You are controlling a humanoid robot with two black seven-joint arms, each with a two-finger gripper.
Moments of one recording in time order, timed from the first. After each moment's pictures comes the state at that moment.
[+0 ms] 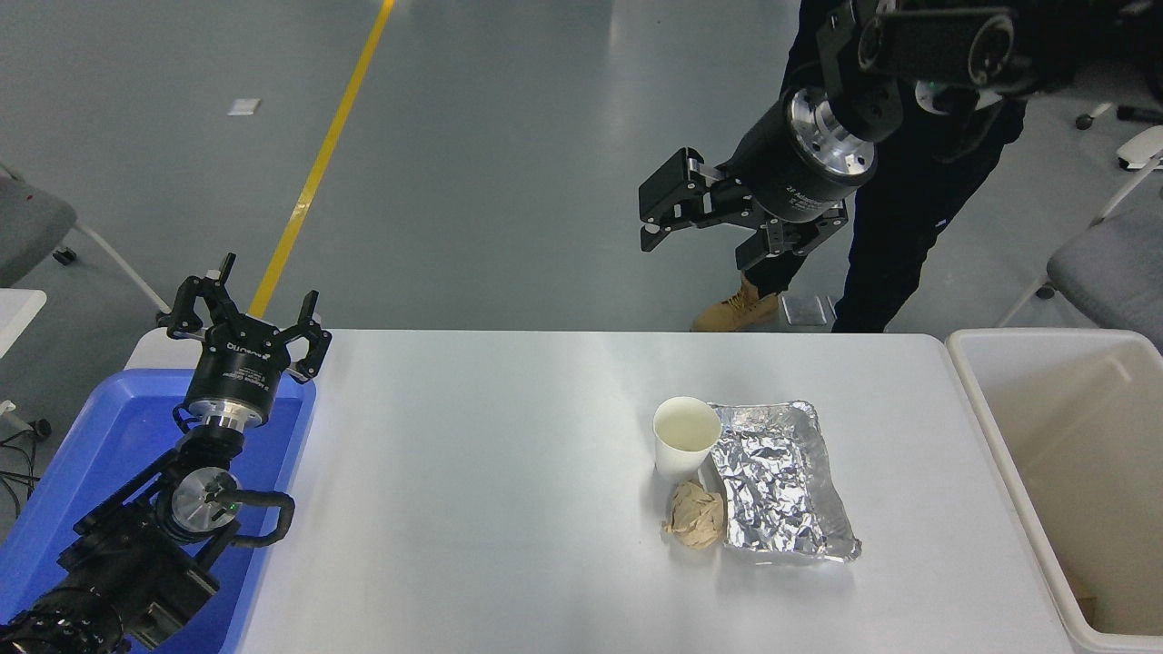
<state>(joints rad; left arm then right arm) -0.54 0.24 -0.94 -0.52 0.00 -0.56 -0.50 2.14 0.00 -1.37 1.10 0.21 0.79 0.24</state>
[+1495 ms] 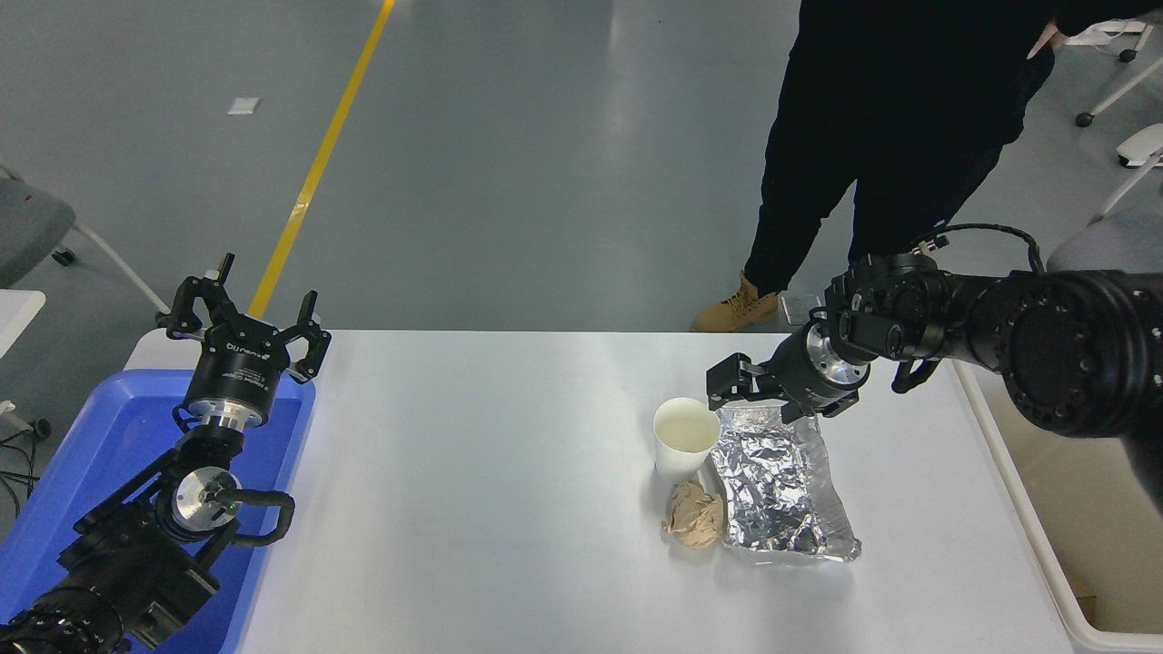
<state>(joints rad) -0.54 0.24 -0.94 -0.52 0.00 -0.56 -0.50 1.46 0.00 -1.32 0.70 0.08 0.54 0.24</state>
